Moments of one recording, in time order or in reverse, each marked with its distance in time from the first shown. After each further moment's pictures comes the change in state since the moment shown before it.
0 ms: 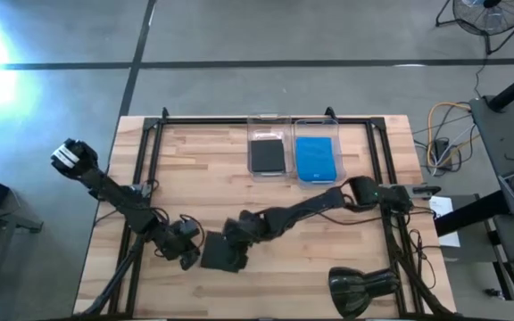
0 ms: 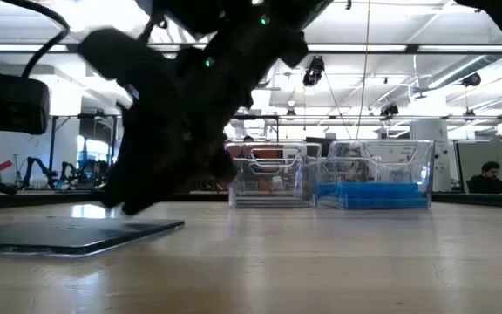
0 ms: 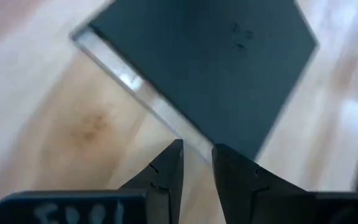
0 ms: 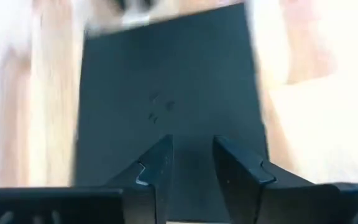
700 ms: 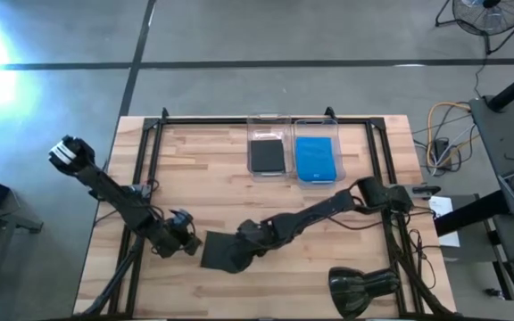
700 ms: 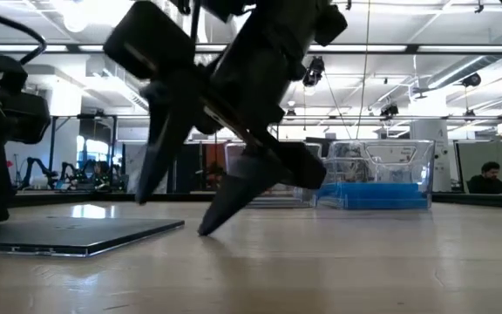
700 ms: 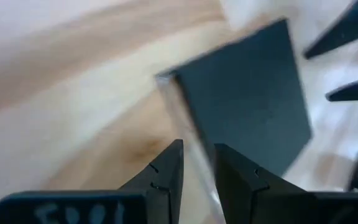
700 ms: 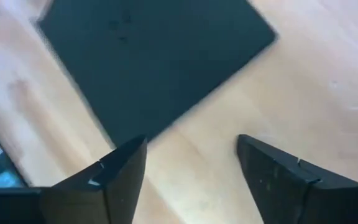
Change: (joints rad) left arm -0.023 -0.066 -0.071 0.004 -0.210 -0.385; right arm 0.054 -0.068 -0.085 -0.134 -0.062 0.683
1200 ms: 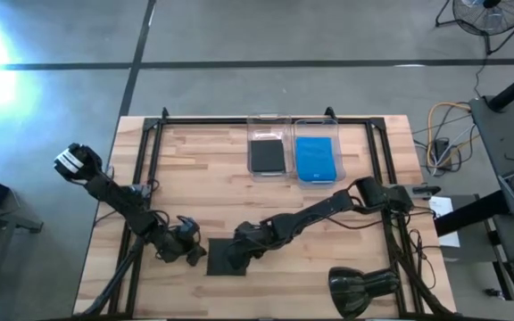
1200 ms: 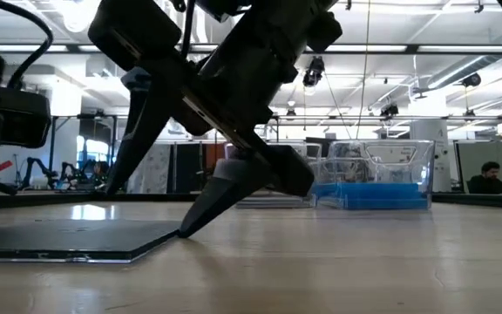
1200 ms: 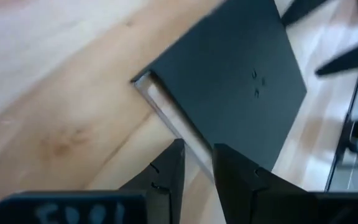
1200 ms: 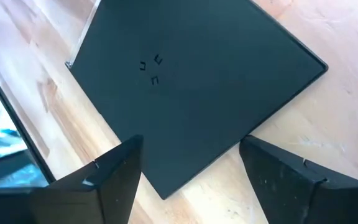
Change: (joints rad) left arm -0.008 0.163 0.019 0.232 0.075 0.125; right arm -0.012 0.015 -0.005 0.101 -0.026 0.000
